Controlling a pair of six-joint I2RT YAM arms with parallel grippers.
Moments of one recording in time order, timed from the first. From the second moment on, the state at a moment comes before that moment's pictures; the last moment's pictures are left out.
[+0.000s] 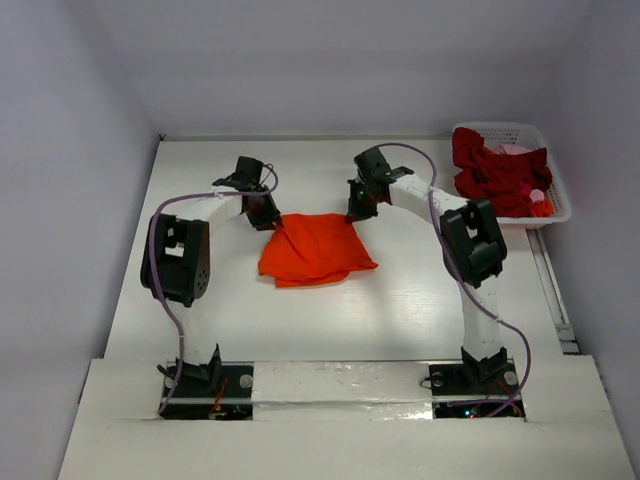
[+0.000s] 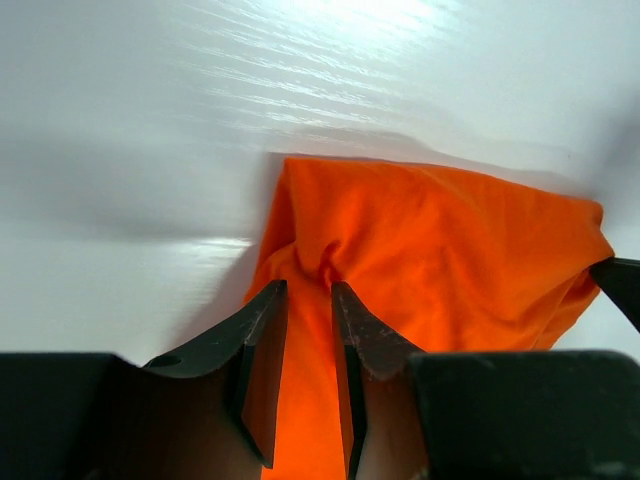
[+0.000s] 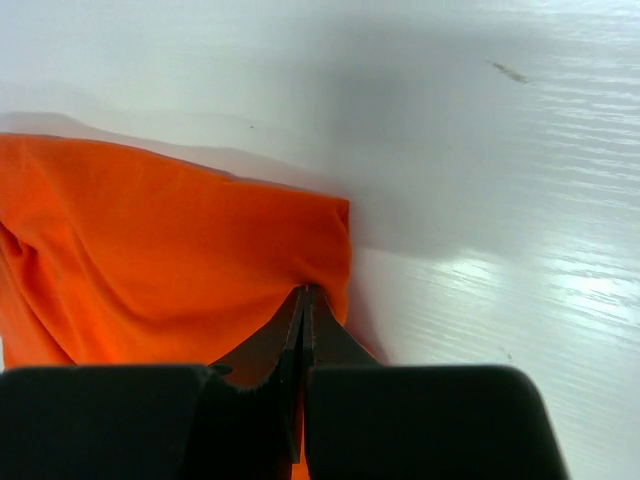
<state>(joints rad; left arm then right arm) -0.24 1.89 1.29 -0.48 0.15 -0.65 0.47 2.14 1.67 -0.54 -0.17 0.51</state>
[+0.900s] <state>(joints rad) -0.22 1.67 1.10 -0.52 0.21 -0.59 0.60 1.92 1.49 -0.55 -0.19 0.47</state>
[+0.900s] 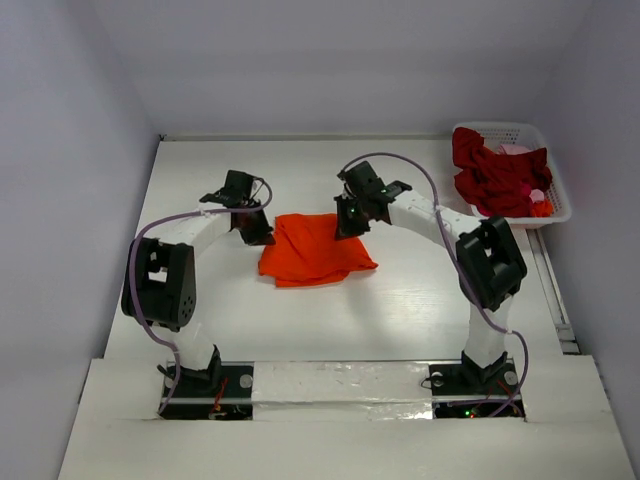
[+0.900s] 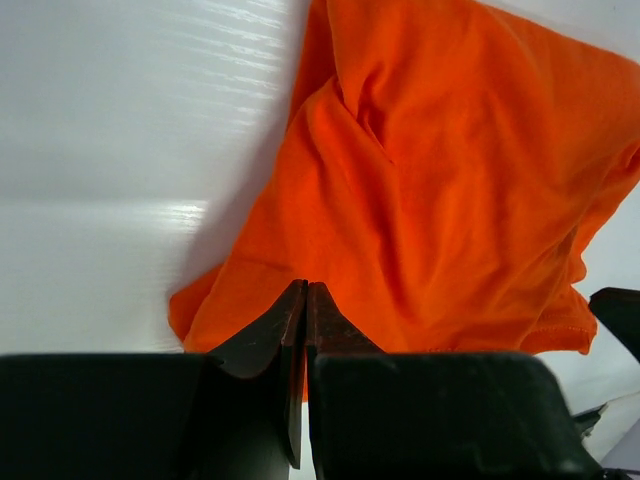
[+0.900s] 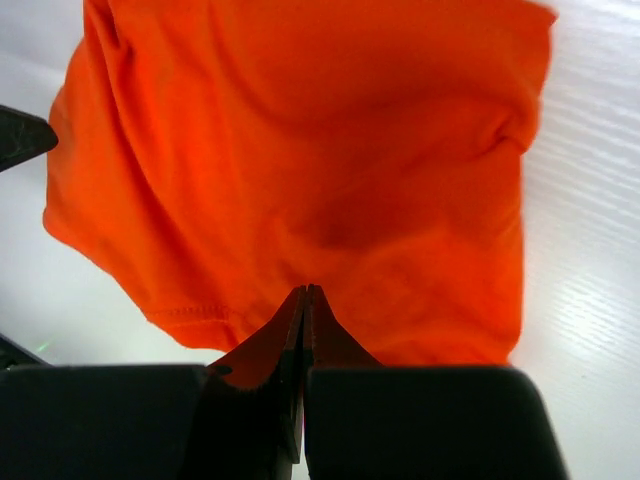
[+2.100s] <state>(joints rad) -0.30 1.76 1.03 -0.48 0.29 -0.55 0.64 1.92 1.27 -0.43 -0.20 0.58</state>
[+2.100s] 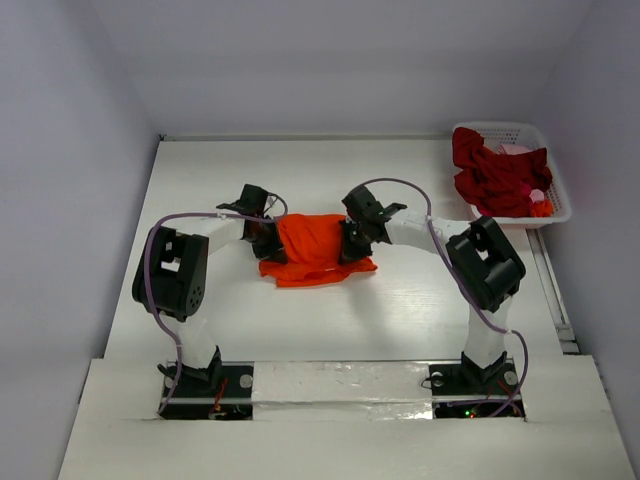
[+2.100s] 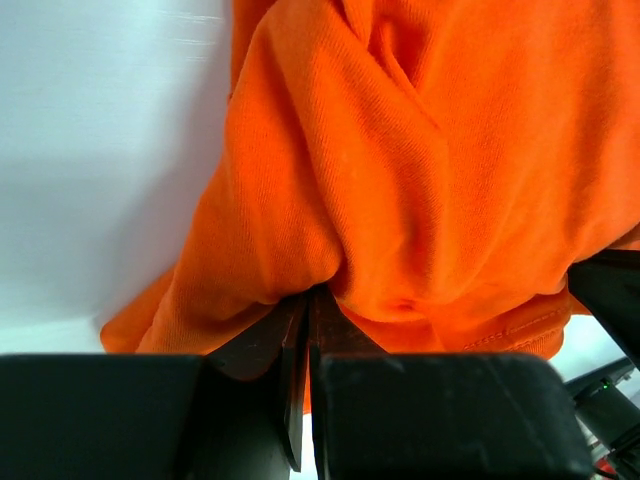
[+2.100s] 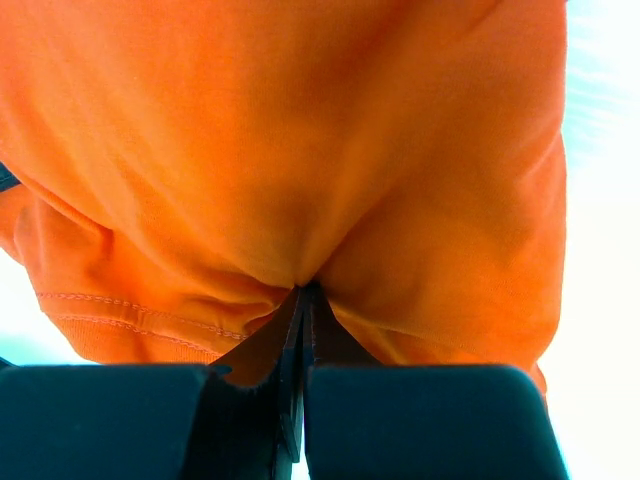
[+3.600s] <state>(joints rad) -0.31 1.83 1.11 -0.48 0.29 -0.61 0.57 1.97 1.30 -0.38 -0.26 0.65</state>
